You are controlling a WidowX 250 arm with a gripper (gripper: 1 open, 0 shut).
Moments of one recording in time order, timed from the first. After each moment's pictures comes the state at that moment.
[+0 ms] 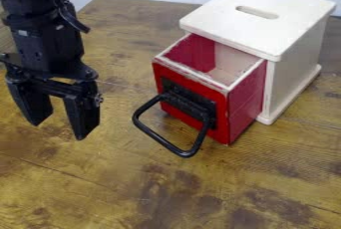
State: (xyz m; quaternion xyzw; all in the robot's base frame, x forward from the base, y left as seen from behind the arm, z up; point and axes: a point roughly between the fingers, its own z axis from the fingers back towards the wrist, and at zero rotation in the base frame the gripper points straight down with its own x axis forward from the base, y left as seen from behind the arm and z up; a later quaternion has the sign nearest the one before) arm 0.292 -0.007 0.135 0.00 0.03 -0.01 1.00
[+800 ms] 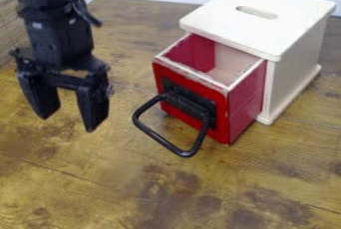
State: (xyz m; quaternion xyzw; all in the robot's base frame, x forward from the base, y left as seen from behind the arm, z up) arm 0.305 -0.003 0.135 0.00 0.05 0.02 1.00
